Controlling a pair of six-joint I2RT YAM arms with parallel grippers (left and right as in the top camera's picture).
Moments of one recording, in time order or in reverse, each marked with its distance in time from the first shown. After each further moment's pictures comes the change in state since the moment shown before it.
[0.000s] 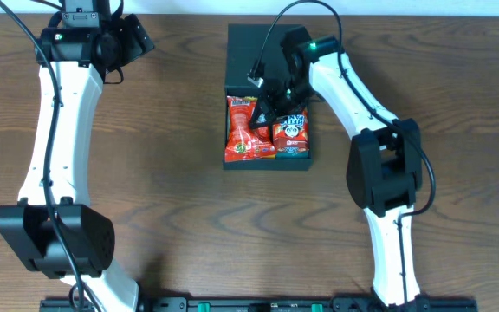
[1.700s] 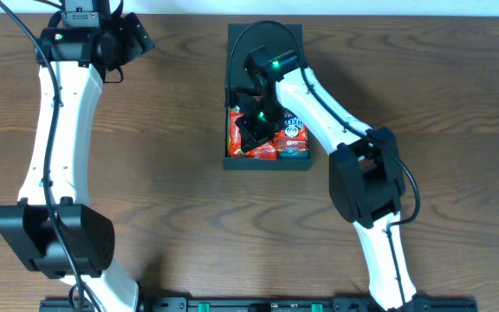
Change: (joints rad) left arm 0.000 0.000 0.000 0.010 0.000 0.000; right arm 0.156 -0.026 -0.027 -0.065 0.271 0.003
